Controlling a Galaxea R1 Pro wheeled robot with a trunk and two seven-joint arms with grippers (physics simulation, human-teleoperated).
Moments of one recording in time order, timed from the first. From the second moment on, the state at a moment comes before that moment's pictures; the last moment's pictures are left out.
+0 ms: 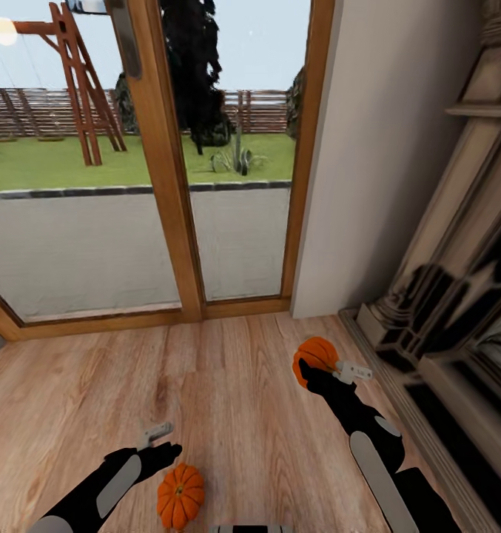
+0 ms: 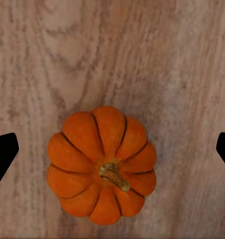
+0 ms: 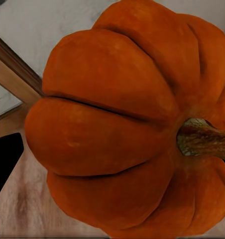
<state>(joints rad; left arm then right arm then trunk) -0.49 0.16 -0.41 -0.62 0.86 0.37 0.17 -0.27 -0.05 0.23 -1.57 -0.61 0.36 -0.31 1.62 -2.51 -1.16</state>
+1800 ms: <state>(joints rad) -0.49 0.16 -0.41 -0.62 0.86 0.35 0.17 -0.66 -0.05 0.24 -1.40 -0.87 0.43 -0.25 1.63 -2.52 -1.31</state>
